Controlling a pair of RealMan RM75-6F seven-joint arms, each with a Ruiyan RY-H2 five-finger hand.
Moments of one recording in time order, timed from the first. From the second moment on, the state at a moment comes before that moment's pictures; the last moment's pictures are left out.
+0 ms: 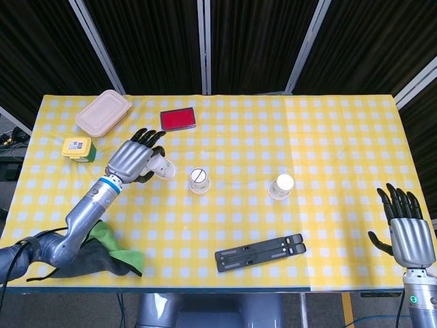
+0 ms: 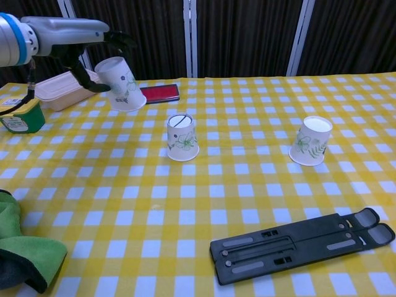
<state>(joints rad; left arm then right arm) -0.89 -1.27 -0.25 -1.59 1.01 0.78 0.40 0.10 -1.19 0.11 -1.52 -1.47 1.50 -0.10</state>
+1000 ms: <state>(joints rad) -1.18 -1.46 -0.20 -1.55 0.59 0.84 0.73 0.09 -1.15 0.12 -1.52 -1.44 1.49 -0.01</state>
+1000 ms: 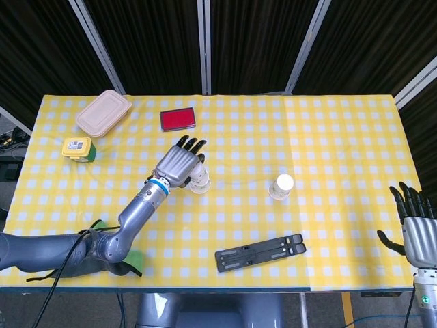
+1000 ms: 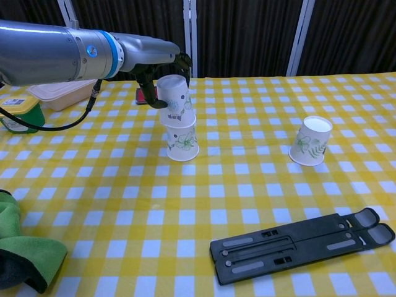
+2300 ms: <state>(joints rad) -0.48 -1.20 0.11 -1.67 1.24 1.54 0.23 0.23 -1.19 0.19 -1.60 -1.36 1.35 -0.25</state>
